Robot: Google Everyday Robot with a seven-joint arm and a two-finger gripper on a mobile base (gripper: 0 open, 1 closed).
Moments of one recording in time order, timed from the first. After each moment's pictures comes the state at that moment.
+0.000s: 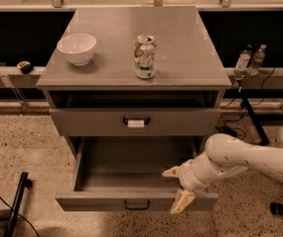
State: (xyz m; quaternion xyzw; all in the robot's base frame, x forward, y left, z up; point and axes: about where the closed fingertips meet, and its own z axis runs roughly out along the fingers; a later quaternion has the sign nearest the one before) arm 0.453 -0.113 0.507 -0.72 0.64 0.20 0.20
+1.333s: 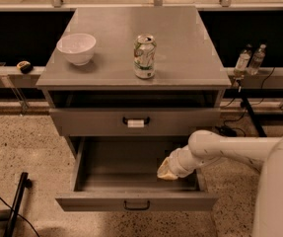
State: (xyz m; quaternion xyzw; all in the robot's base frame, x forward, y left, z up) arm 0.550 -0.096 0.458 -0.67 0.69 0.13 0.23
